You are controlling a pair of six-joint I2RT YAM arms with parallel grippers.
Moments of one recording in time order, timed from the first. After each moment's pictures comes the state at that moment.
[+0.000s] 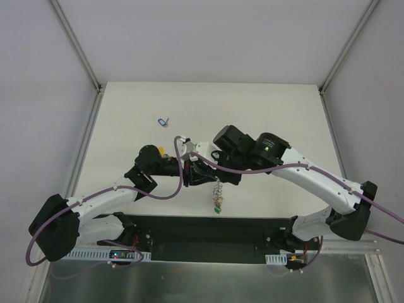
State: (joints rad) left arm -0.75 1.11 0.53 0.66 0.88 -0.28; right arm 1.06 1.40 1.52 -1.18 -0.14 -0.31
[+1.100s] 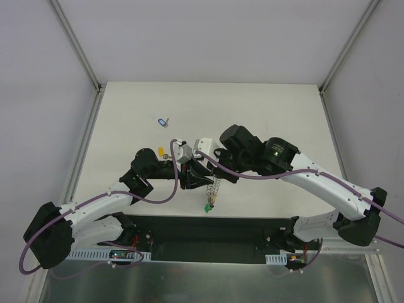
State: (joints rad) left arm -0.75 1.02 0.49 0.59 0.84 -0.25; right arm 1.06 1.31 1.45 -1.02 -0.16 -0.30
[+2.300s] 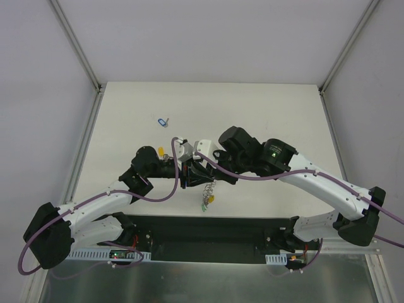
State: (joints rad) left arm -0.75 1.02 0.52 0.53 0.84 -0.25; right arm 1.06 1.31 1.41 -0.99 -0.17 -0.30
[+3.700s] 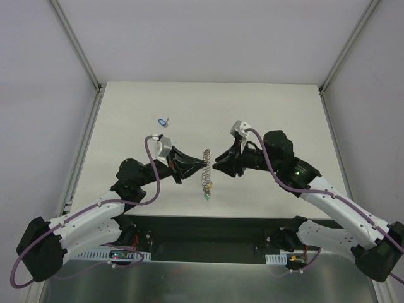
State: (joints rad) left arm -0.74 0.86 0.41 0.71 0.54 -0.40; right arm 0.77 0.97 0.88 -0.21 -0.50 0.10
